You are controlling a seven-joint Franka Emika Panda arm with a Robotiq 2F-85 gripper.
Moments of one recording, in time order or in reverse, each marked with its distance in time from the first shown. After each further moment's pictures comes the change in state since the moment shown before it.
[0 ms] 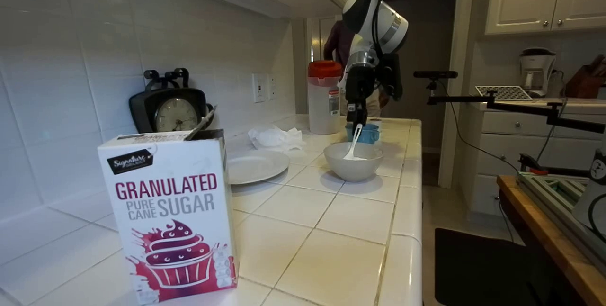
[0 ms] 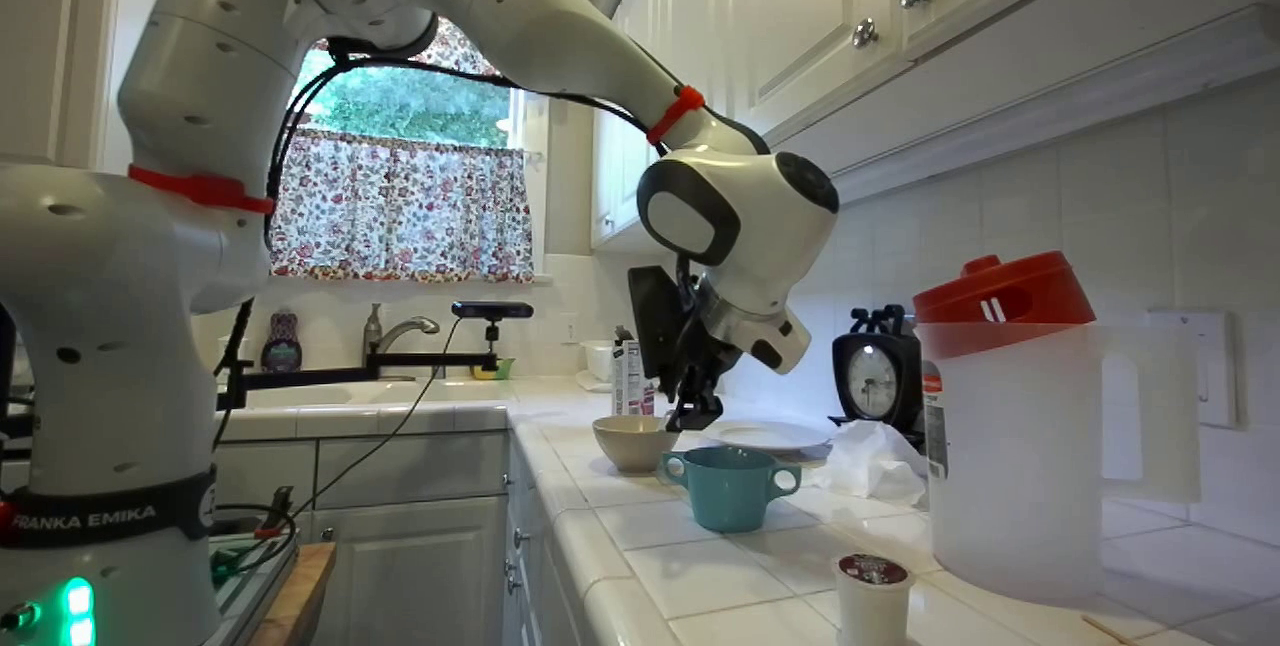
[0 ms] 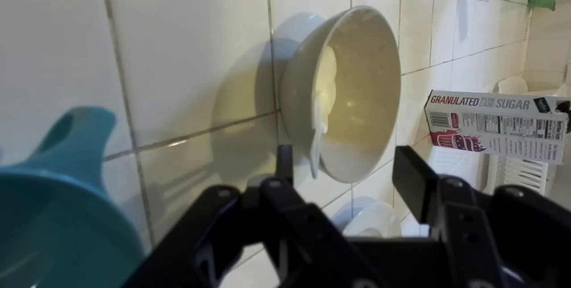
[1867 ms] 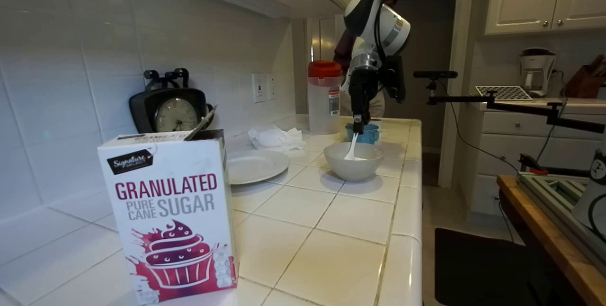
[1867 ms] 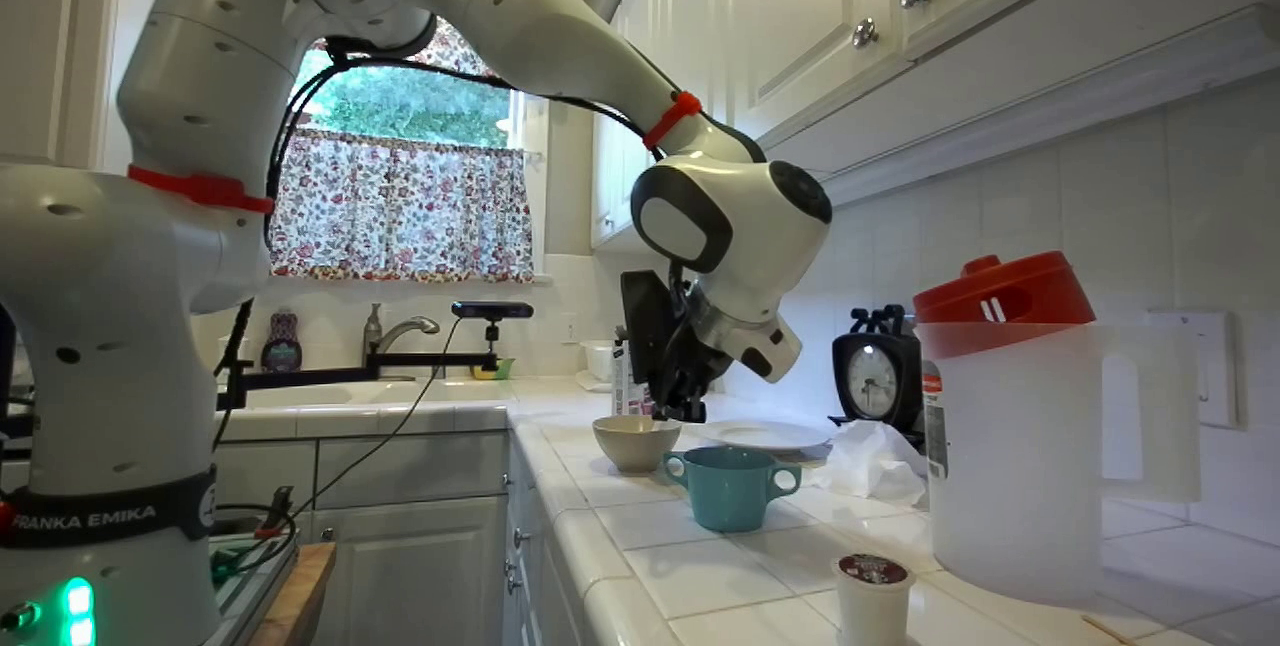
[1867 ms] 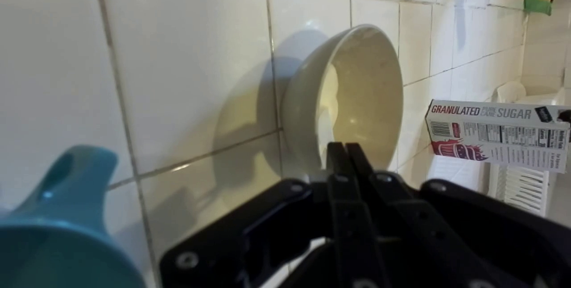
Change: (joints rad) arm -0.003 -0.005 0.005 -0.026 0.000 -0.004 0.000
